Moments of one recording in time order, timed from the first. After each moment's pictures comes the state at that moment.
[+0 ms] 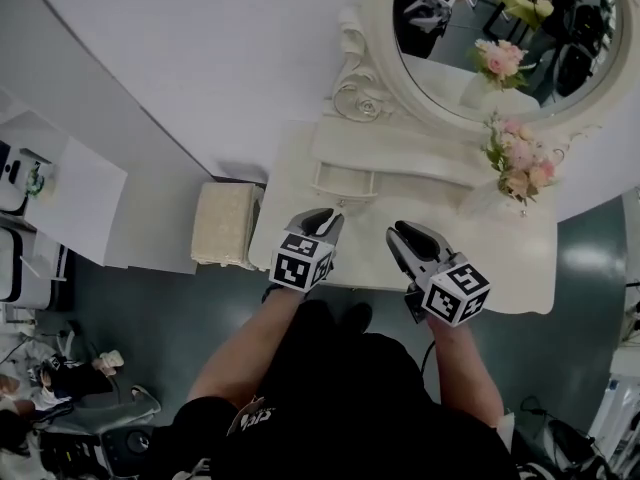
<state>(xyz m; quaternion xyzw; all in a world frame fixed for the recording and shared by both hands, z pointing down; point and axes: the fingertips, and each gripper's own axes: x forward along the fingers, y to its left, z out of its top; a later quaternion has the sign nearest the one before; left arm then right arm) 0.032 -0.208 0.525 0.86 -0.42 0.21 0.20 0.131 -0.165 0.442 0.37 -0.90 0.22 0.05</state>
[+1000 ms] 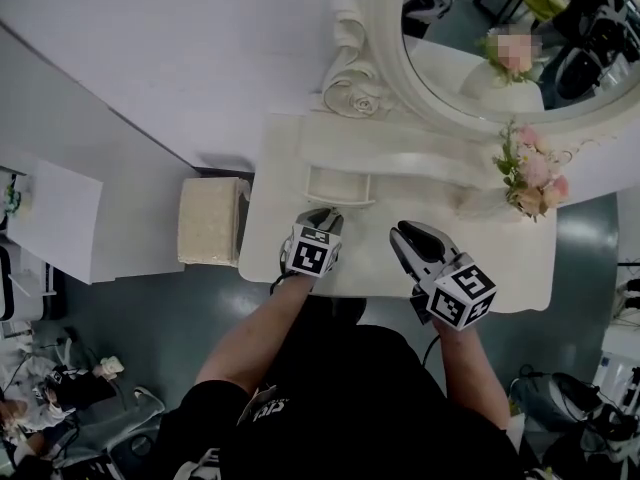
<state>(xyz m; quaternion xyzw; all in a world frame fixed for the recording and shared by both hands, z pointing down) 0.044 -0.255 0.642 0.83 -0.40 0.29 0.26 0.135 -0.206 0.465 0.39 -0.89 0.24 0.10</state>
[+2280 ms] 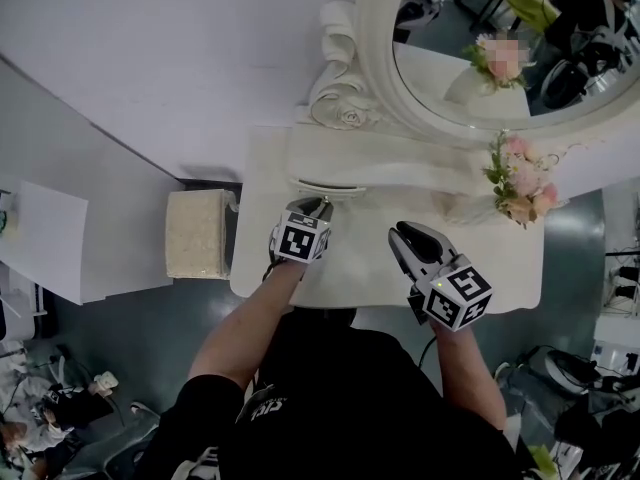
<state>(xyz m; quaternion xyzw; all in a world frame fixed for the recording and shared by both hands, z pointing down) 0.046 -0.311 0.631 0.85 -0.38 0.27 0.26 0.146 -0.228 0.460 0.42 -0.87 0.22 0.12</state>
